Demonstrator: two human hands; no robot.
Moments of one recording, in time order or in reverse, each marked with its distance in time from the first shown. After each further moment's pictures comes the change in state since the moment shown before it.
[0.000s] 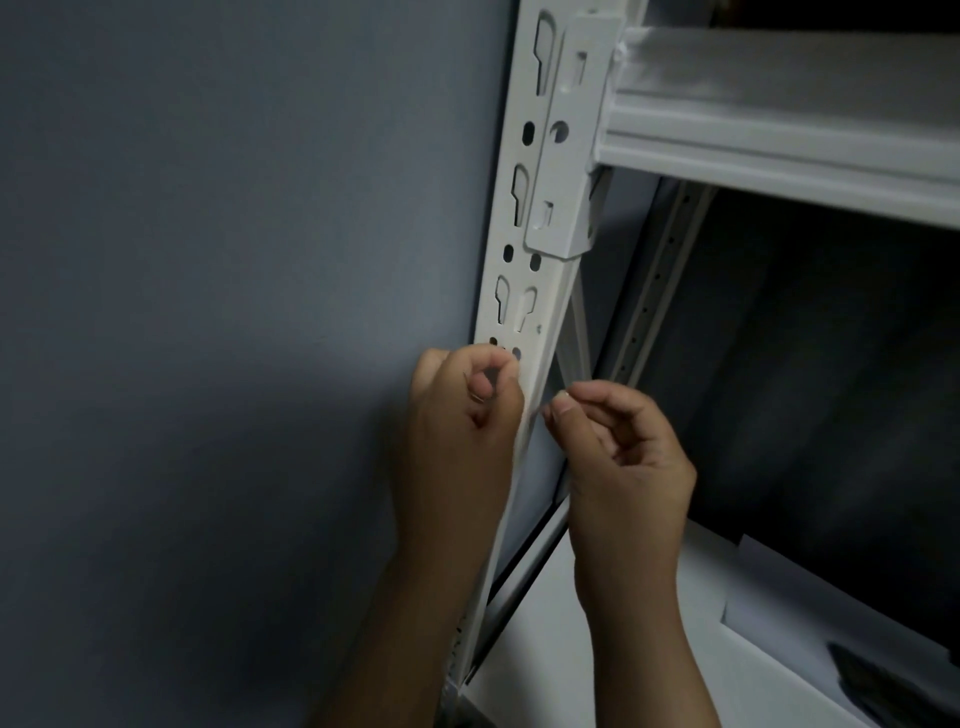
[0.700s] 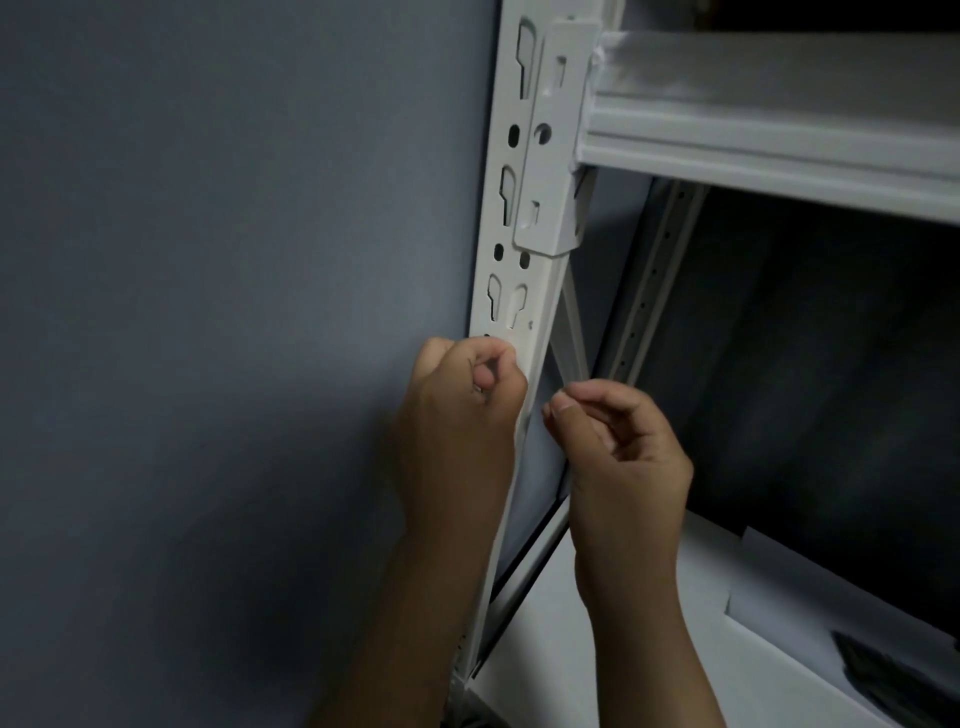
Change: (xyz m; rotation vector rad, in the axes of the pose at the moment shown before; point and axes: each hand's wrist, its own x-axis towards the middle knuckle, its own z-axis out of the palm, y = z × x) left_hand 0.002 0.010 0.003 0.087 0.044 -0.034; right_hand -0.003 -0.002 -0.004 -0.005 -0.009 -0.021
